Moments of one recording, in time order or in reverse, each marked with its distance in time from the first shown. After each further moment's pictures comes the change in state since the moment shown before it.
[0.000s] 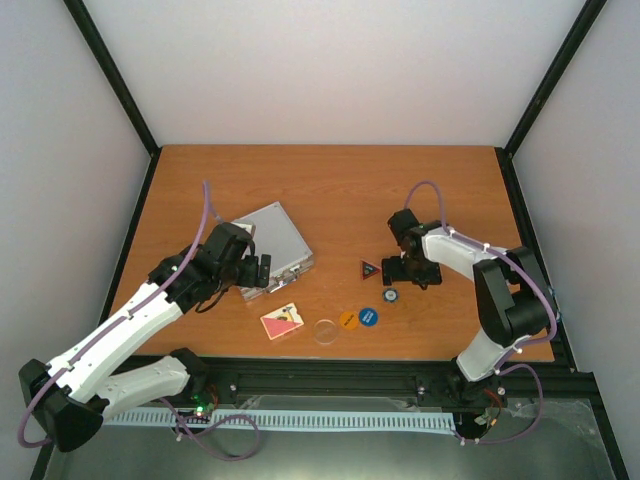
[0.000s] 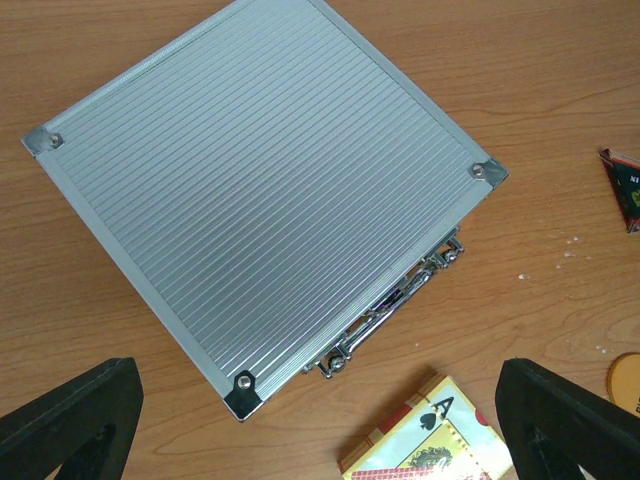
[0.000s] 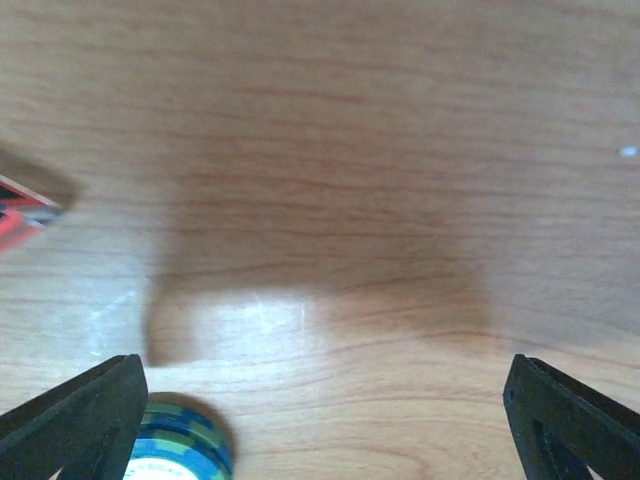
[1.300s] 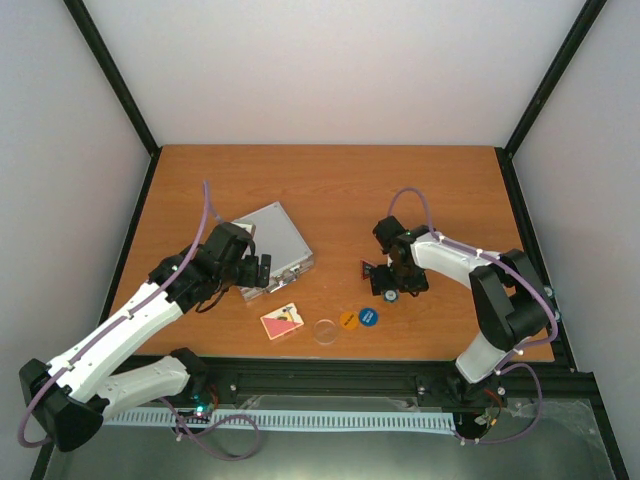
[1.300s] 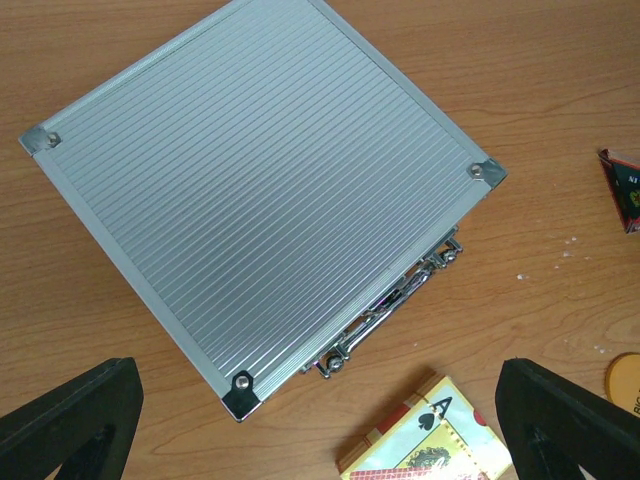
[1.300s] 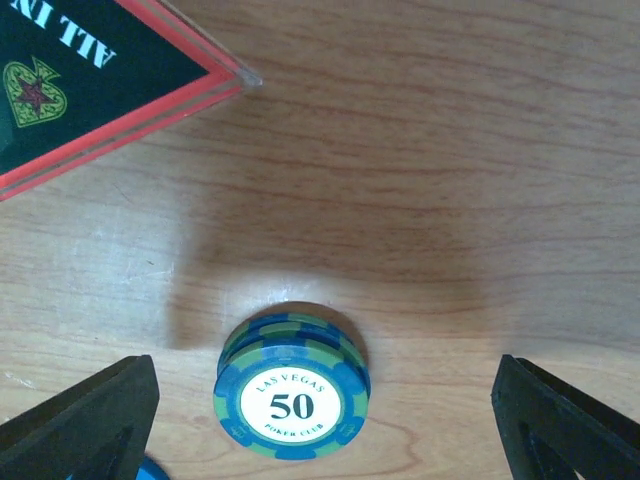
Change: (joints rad) left arm 0.000 0.002 0.000 0.001 0.000 -0.004; right arm 0.121 -0.015 0.007 -0.040 -0.074 0.024
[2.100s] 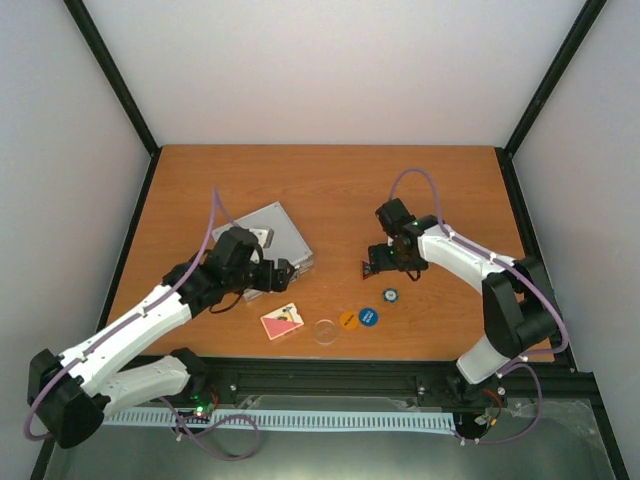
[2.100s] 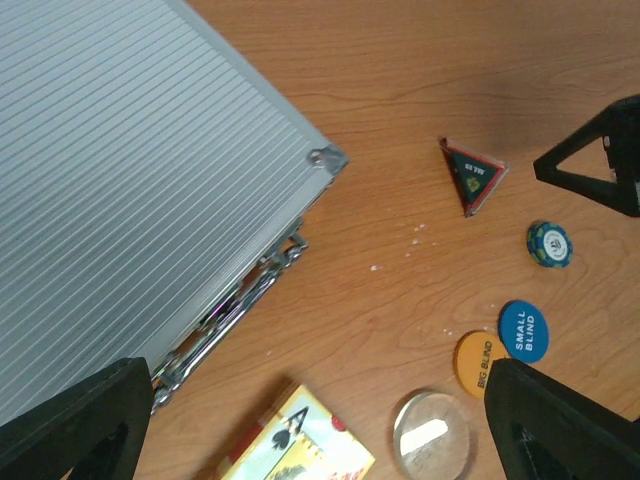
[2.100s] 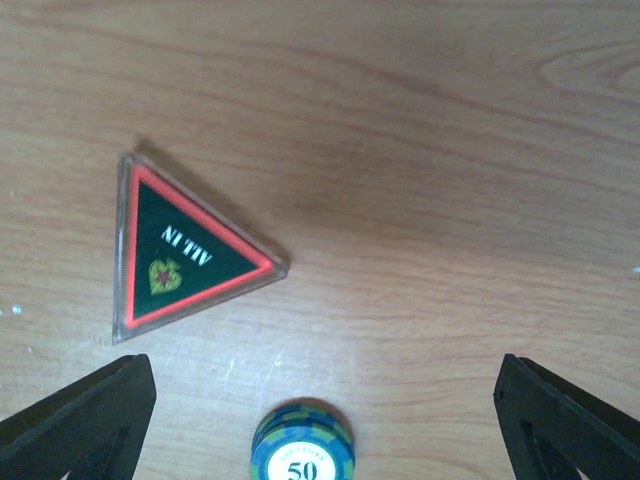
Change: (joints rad) left arm -0.008 0.008 -0.122 0.226 0.260 -0.062; right arm -0.011 -0.045 0.089 0.055 0.084 -0.030
